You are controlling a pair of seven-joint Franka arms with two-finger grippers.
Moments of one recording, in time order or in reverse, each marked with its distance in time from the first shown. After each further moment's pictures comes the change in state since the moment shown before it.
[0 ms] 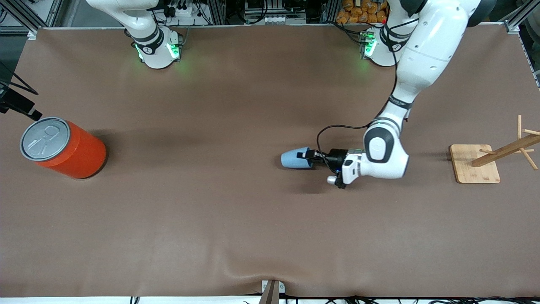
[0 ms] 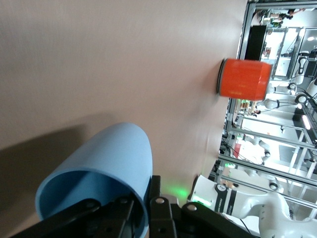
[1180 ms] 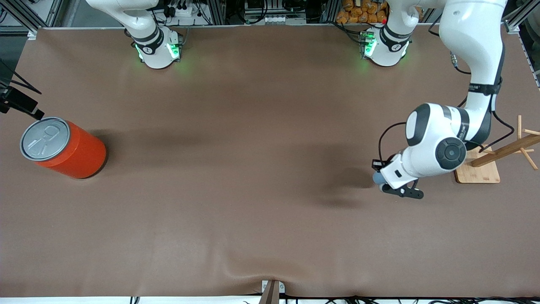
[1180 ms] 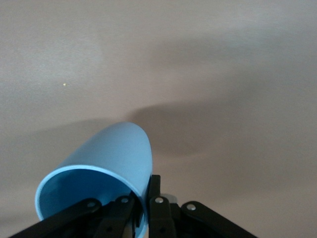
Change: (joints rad) left arm 0.090 -0.178 0.042 0.019 1.163 0.082 -0.622; right arm 0.013 0.002 0.000 0.001 -0.034 -0.011 -0.084
